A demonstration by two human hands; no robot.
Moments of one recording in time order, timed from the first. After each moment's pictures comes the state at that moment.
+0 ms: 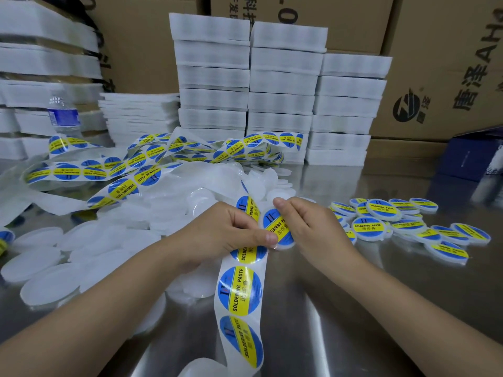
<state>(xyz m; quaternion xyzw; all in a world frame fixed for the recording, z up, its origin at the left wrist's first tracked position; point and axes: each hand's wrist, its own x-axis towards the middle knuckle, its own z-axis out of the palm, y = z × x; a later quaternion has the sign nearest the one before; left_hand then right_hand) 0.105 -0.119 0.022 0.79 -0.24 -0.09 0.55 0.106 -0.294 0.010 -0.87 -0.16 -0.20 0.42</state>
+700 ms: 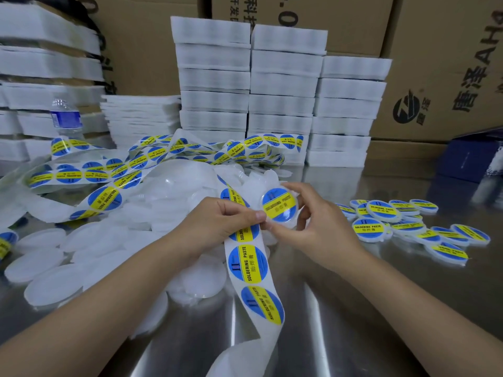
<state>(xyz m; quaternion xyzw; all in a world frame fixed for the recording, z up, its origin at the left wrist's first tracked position) 0.116 -0.115 0.018 0.77 -0.18 -0.02 0.61 0.112 -0.308 0.010 -0.88 -0.18 -0.25 0.36</state>
